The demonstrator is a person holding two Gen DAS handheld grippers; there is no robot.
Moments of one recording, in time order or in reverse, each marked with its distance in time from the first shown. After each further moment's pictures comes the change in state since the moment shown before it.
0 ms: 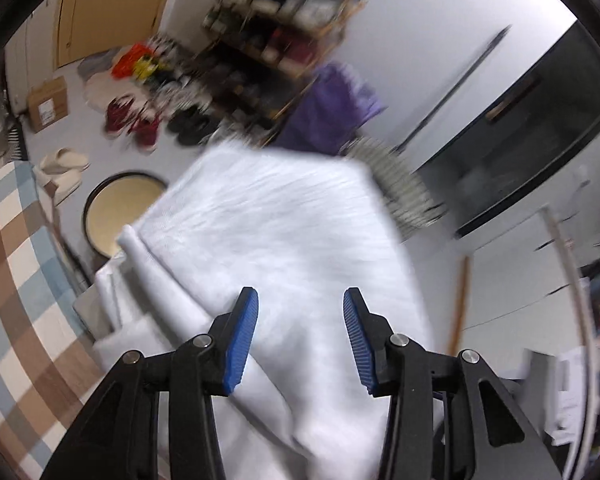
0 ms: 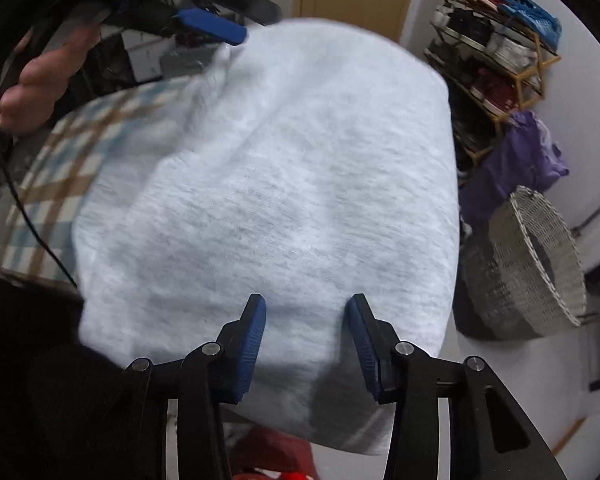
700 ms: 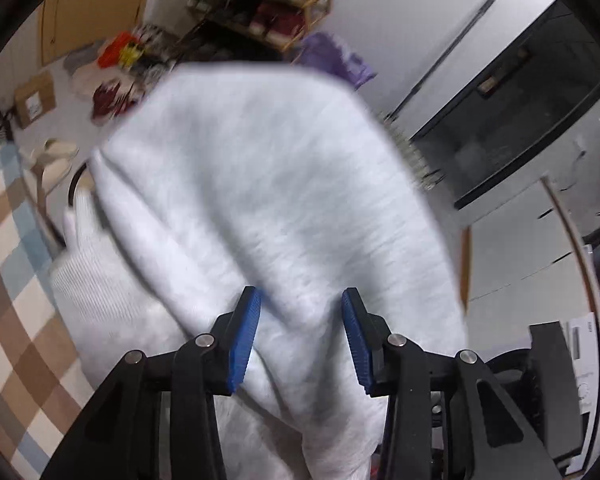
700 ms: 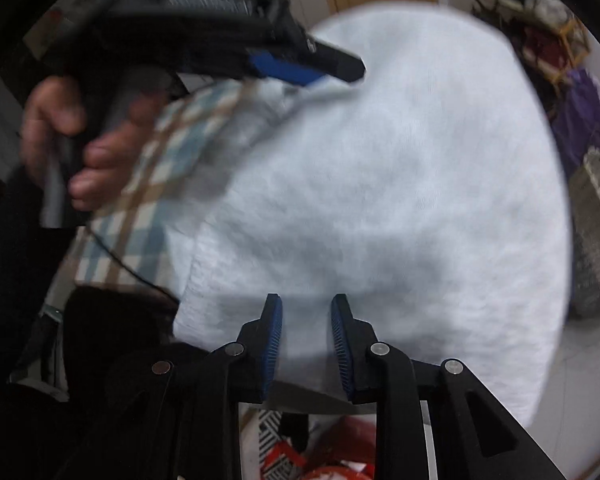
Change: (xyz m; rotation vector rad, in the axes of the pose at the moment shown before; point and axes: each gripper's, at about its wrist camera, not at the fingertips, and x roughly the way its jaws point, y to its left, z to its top) left arm 0.020 -0.010 -0.038 0.039 0.064 -0.007; right arm 0.037 0.025 -0.011 0.111 0.128 0.289
